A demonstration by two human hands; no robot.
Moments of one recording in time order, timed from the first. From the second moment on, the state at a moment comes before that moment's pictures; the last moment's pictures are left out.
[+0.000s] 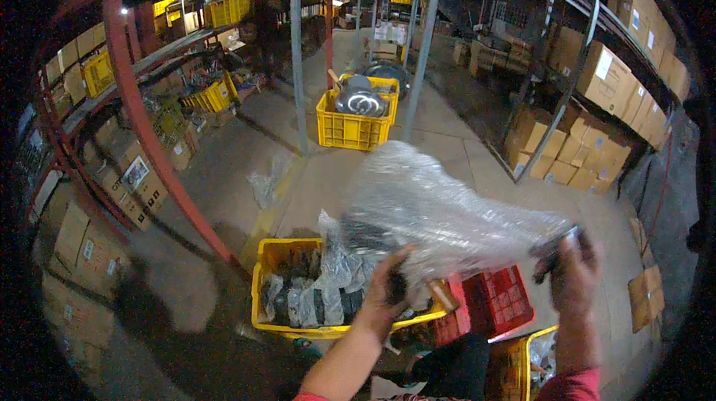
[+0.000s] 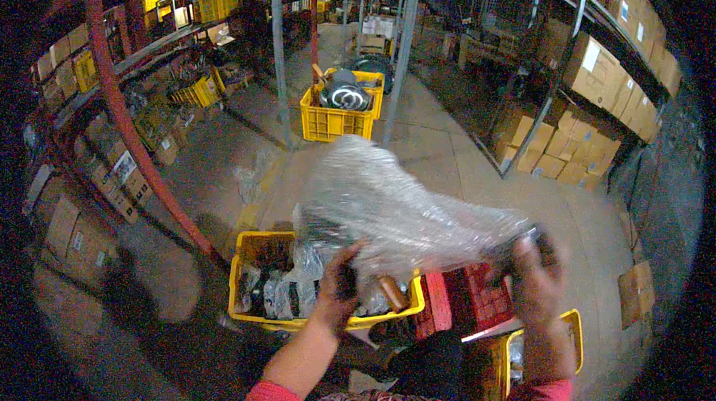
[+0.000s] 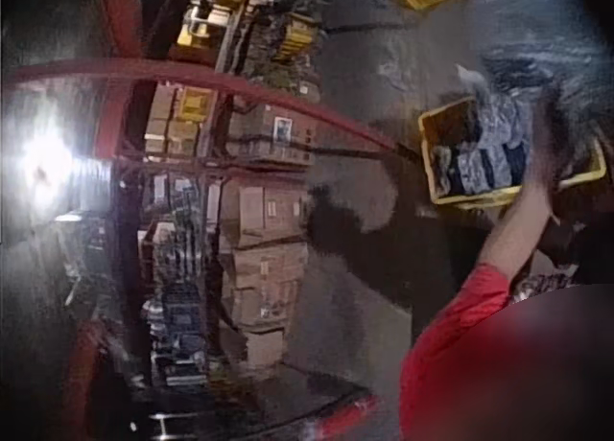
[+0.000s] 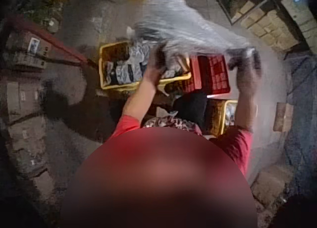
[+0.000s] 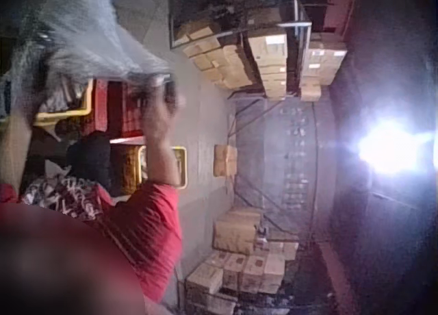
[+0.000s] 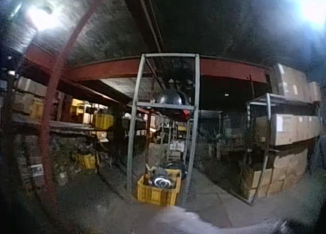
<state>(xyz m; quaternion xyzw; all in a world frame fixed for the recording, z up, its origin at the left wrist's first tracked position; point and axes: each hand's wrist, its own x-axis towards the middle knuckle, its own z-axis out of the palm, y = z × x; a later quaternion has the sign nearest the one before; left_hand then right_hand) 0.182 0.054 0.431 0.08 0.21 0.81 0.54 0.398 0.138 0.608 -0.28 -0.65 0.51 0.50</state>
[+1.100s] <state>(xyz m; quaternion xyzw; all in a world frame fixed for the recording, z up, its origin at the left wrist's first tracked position) 0.052 -0.033 0.370 0.16 0.63 0.73 0.23 0.163 0.096 0.404 -0.30 -0.63 0.58 0.42</state>
